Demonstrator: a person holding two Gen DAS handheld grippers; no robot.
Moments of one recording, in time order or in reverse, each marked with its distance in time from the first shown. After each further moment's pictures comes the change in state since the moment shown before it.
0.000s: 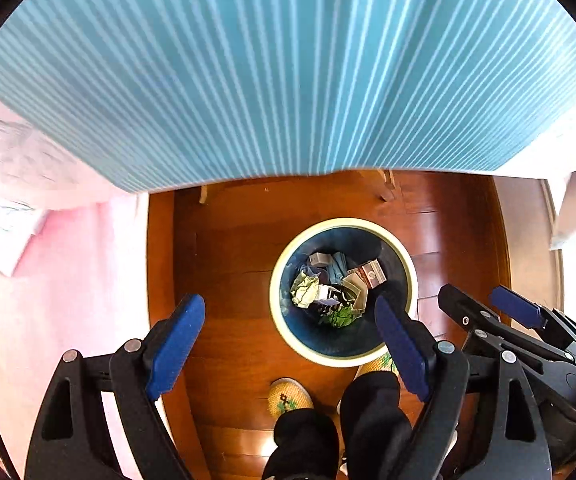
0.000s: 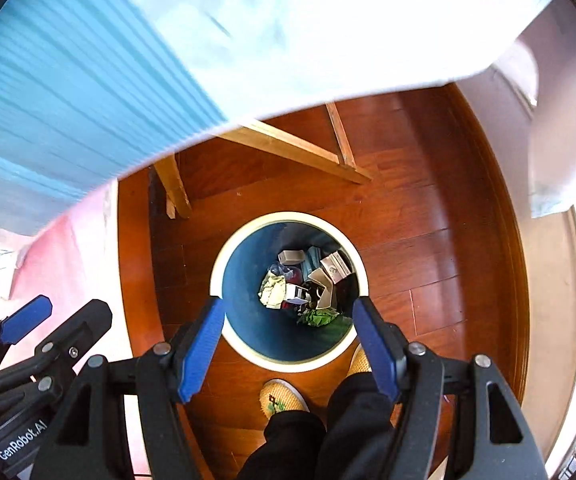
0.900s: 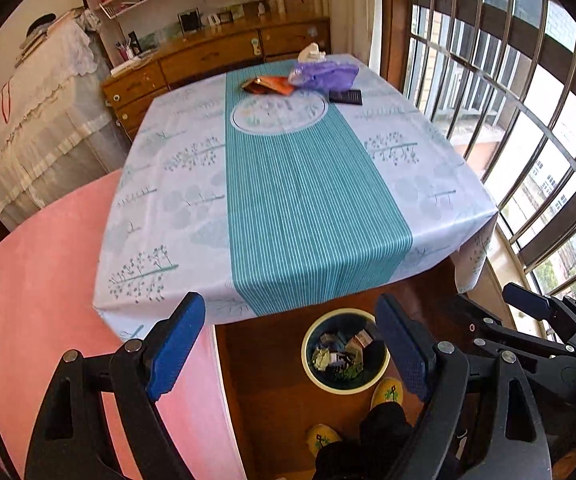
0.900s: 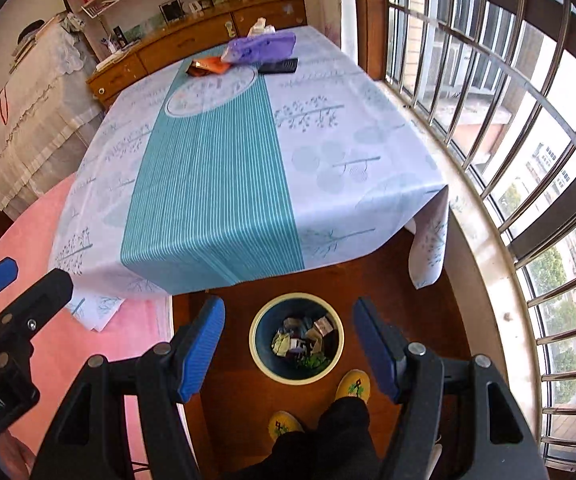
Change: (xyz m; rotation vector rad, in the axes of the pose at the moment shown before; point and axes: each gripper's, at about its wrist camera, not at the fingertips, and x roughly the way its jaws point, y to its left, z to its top) left arm -0.302 0.044 0.007 0.143 -0.393 -0.019; right arm -0.274 0.076 -0.018 -0.023 -0.341 -0.096
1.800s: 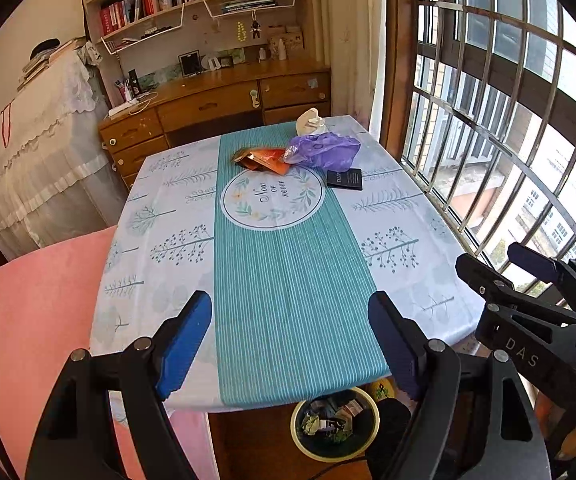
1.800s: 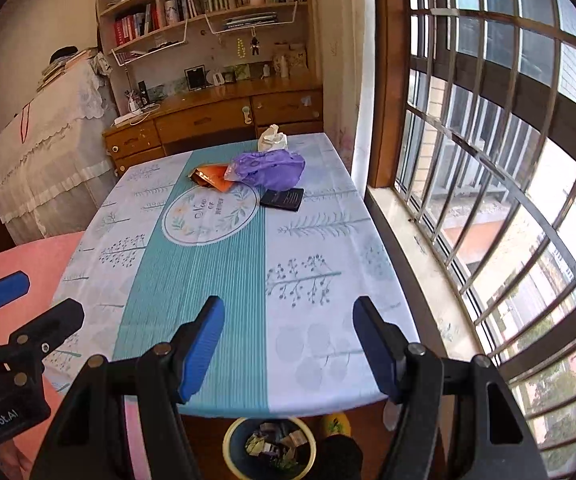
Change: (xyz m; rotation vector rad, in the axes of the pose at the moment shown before) left arm 0.027 -0.016 0.116 -0.026 -0.147 -0.004; right arm 0.001 -0.005 0.136 -0.148 -0.299 -0.003
